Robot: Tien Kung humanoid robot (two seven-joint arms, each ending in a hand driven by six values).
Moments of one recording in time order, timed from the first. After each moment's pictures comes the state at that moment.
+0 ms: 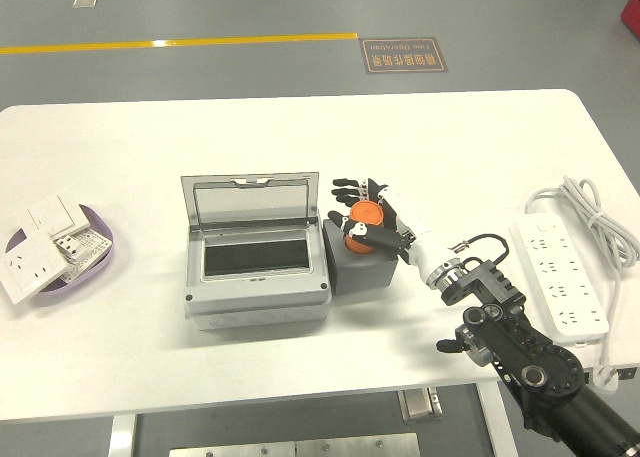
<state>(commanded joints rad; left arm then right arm) 0.11 0.10 -1.21 -0.18 0.78 -0.15 0.06 0.27 -0.06 1.04 1.08 -1.33 0.01 0.34</state>
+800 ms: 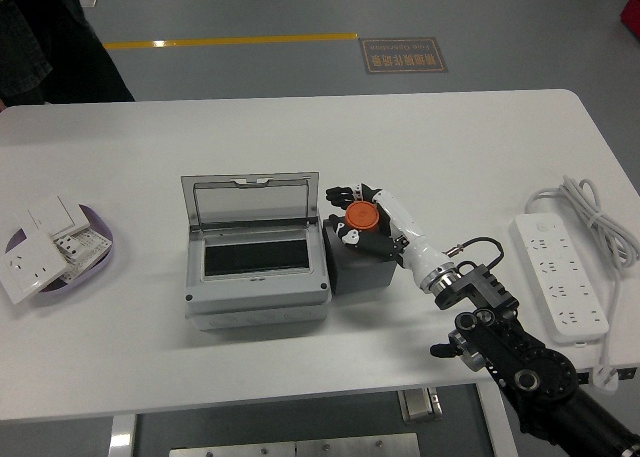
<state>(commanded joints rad) 0.11 0.10 -1.20 -0.18 0.78 -0.15 0.06 0.27 -0.06 1.01 1.08 -1.34 -0.02 0.34</state>
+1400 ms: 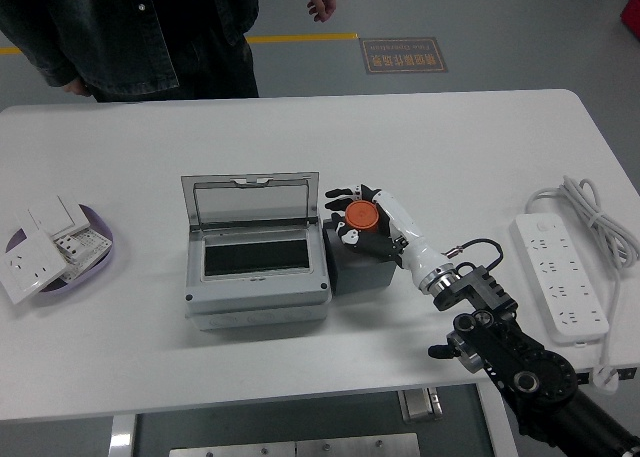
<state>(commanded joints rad) 0.11 0.10 -1.21 -0.18 0.78 -0.15 0.06 0.27 -0.05 1.01 1.10 -1.33 -0.04 0.34</state>
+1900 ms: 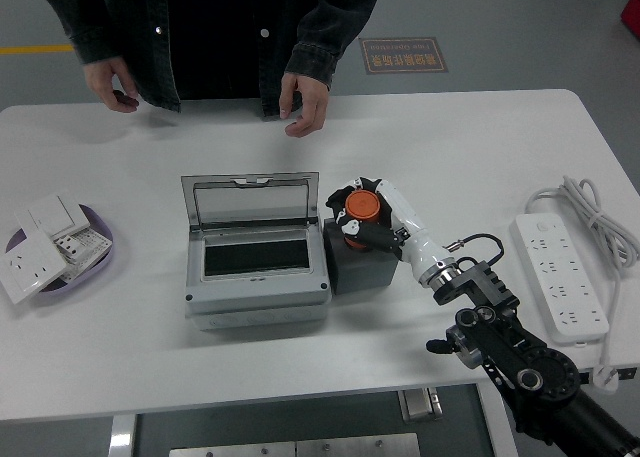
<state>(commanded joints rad) 0.11 0.10 -1.21 -0.18 0.78 -0.15 0.05 0.25 -0.05 1.04 1.17 -1.30 -0.05 0.34</state>
